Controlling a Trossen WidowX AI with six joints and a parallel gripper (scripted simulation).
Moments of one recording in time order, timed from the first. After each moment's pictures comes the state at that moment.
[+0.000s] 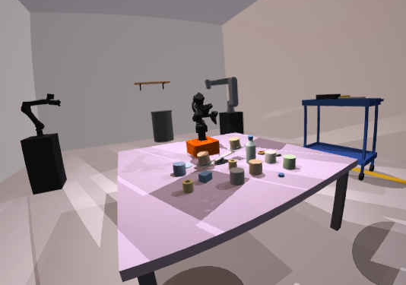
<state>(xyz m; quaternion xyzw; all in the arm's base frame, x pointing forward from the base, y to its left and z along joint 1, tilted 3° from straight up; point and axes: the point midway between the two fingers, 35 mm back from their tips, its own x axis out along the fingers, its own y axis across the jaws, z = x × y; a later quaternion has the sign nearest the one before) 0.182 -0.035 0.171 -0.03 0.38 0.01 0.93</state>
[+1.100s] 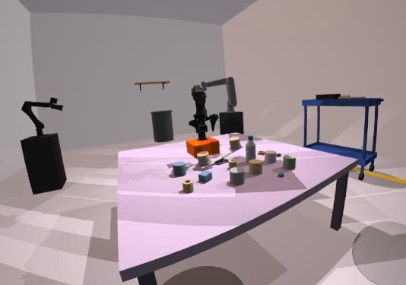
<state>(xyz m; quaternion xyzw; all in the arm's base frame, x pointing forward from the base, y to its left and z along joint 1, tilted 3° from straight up) 0.265 -0.114 0.152 0.35 0.50 -0.28 0.74</state>
